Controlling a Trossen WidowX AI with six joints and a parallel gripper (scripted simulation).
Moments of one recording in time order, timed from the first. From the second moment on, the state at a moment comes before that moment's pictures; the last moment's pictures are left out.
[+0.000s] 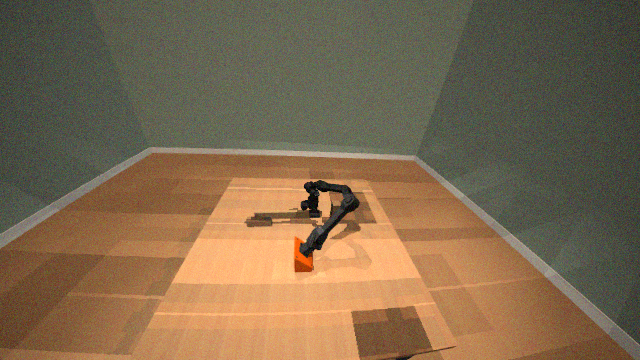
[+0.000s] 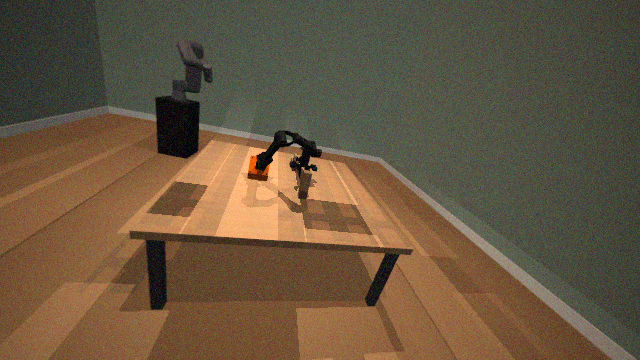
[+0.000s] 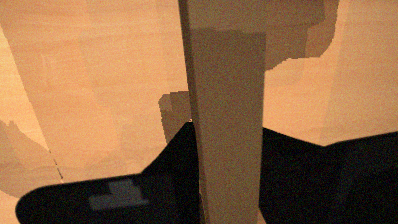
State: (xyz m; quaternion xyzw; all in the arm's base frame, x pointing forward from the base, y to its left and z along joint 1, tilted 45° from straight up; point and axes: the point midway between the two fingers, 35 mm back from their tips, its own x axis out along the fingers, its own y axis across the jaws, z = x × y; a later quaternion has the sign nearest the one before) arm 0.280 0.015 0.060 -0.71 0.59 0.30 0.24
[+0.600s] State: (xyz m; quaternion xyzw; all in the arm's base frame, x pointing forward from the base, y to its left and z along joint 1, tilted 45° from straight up) arm 0.280 0.014 0.060 -0.71 0.59 0.30 0.24
